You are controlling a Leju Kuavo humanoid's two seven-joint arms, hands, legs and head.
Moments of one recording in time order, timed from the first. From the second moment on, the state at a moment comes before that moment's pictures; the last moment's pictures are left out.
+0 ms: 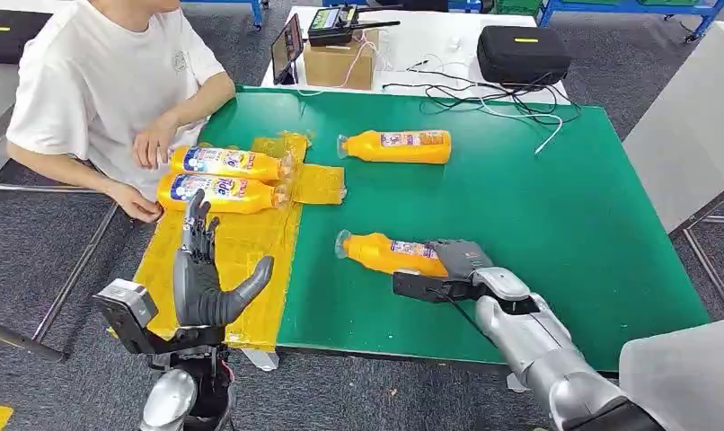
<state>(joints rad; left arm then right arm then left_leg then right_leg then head) 0.04 -0.18 -0.24 -1.69 0.15 0.28 -0.40 -0.64 -0.08 0.54 -0.61 0.86 0.06 -0.11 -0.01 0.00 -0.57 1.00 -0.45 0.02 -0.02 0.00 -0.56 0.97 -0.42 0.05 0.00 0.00</state>
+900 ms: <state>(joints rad) 0.08 -0.20 -0.37 -1.48 0.25 0.45 -0.58 -0.25 0.06 0.25 -1.28 0.30 -0.47 -0.55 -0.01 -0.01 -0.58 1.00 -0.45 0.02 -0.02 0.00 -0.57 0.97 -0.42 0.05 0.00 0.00</state>
